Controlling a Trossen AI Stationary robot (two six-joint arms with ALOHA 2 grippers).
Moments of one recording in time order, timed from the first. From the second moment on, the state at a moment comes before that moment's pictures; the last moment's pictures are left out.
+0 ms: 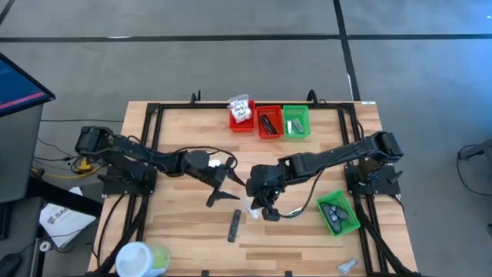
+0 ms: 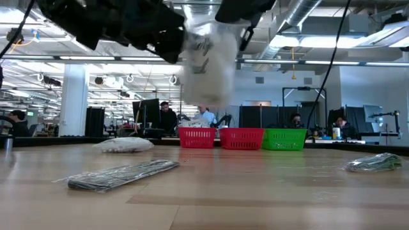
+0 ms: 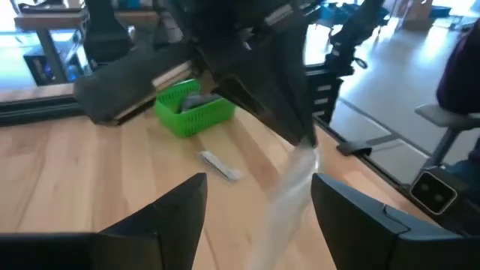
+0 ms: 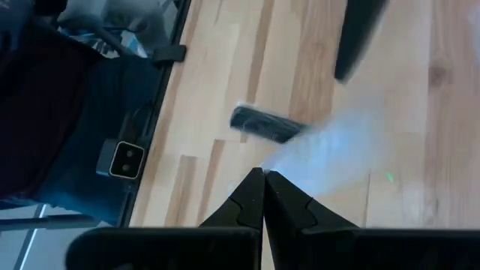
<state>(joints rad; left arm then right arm) -0.09 1.46 0.62 0.60 0.28 0.07 0.20 1.76 1.41 -0.53 -0.28 0.21</state>
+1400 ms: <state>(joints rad) -0.15 1.47 0.78 0.19 0.17 0.12 0.16 1.78 1.41 -0.48 -0.26 0.22</state>
